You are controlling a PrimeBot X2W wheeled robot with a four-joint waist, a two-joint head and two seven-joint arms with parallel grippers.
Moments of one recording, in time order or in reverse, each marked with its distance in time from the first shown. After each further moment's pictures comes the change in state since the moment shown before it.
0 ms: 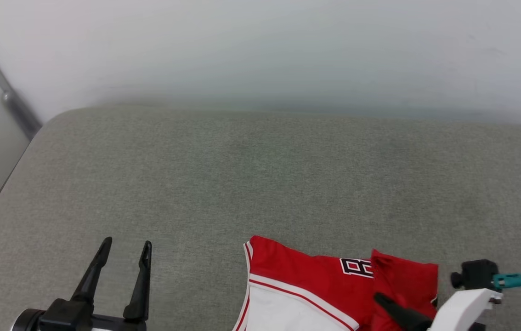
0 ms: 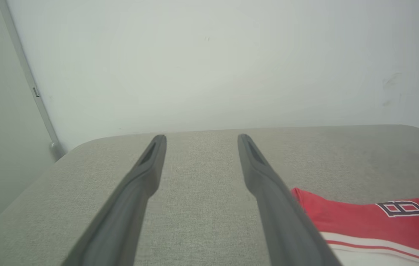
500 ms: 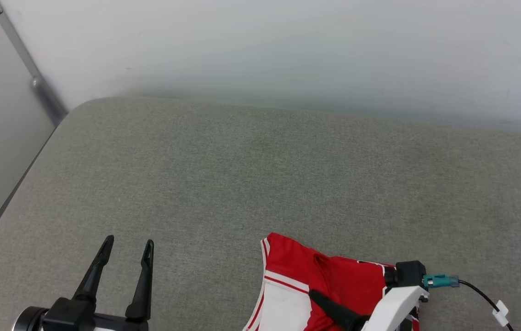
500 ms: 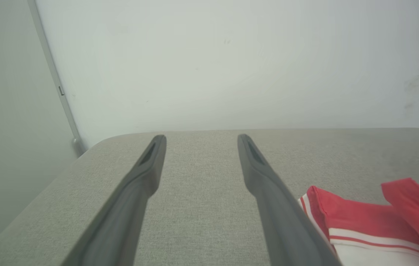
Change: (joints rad) left arm -0.005 0.001 0.002 -0.012 0.008 0.000 0.000; right arm -0.148 0.002 0.314 0.310 0.274 0.000 -0.292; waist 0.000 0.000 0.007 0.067
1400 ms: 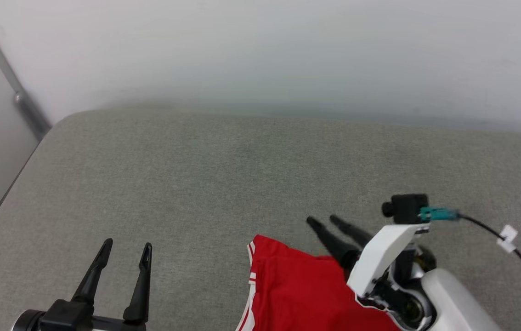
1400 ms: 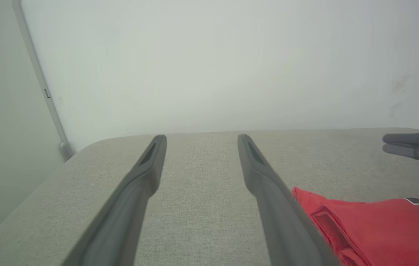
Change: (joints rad) left arm 0.004 0.003 0.000 0.015 -0.007 0.000 0.000; right arm -0.295 -0.037 0.129 0.182 -0.175 0.000 -0.206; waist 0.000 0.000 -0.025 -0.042
